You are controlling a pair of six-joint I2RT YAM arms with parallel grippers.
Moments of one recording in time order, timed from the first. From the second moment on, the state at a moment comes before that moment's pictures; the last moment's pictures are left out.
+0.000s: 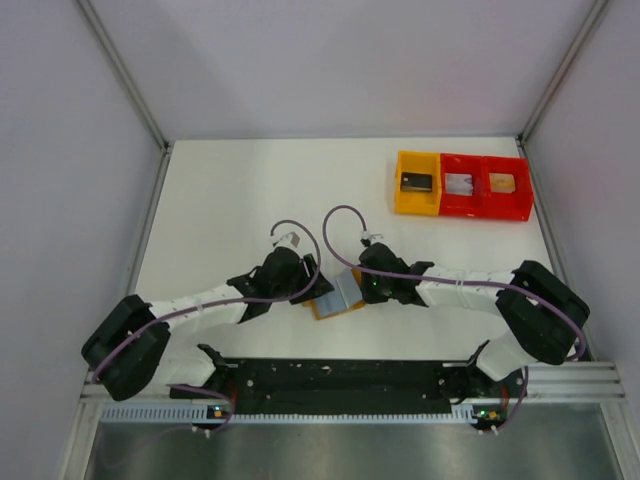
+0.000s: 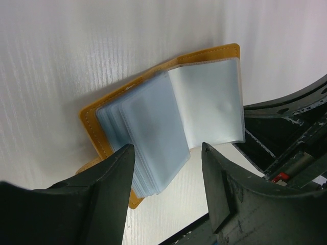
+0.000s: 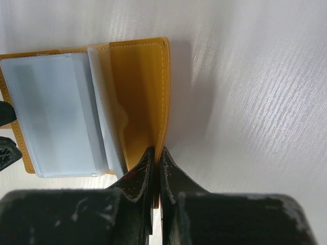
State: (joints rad) left arm -0.76 1.27 0.51 0.06 0.03 -0.97; right arm 0.87 1.51 0.71 -0.15 0.10 0.66
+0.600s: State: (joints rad) left arm -0.75 1.32 0.51 0.09 0.06 -0.97; right arm 0.87 1.51 0.71 -0.15 0.10 0.66
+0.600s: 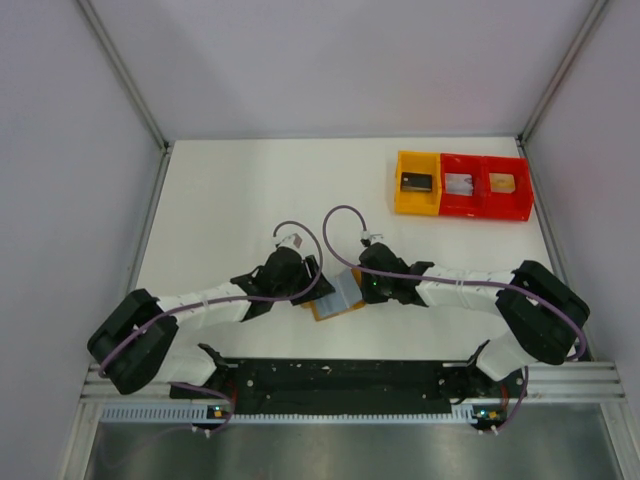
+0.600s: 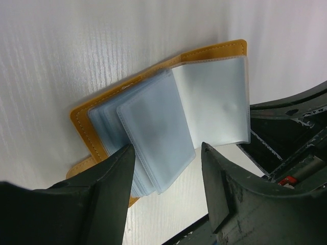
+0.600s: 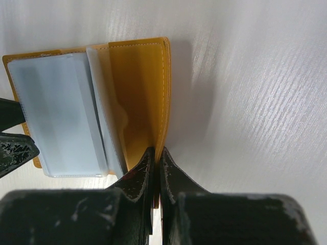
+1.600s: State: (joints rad) left arm -0.75 1.30 0.54 0.11 0.13 -0.97; right arm 0.87 1.38 0.69 -0.24 0.16 0.65
